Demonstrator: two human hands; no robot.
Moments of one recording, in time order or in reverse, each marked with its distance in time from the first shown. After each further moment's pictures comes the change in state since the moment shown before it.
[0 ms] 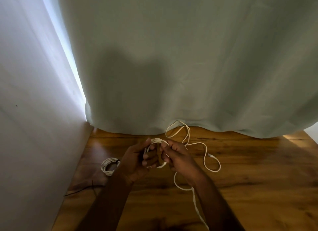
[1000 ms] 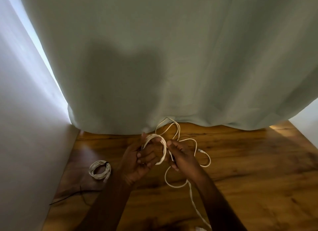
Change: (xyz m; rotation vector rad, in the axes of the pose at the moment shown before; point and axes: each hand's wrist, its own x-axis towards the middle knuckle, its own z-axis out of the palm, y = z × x) left_hand 0.032 -0.018 0.019 -0.214 -0.268 -0.064; right_hand -0.009 0.015 -0.040 0.040 0.142 0.037
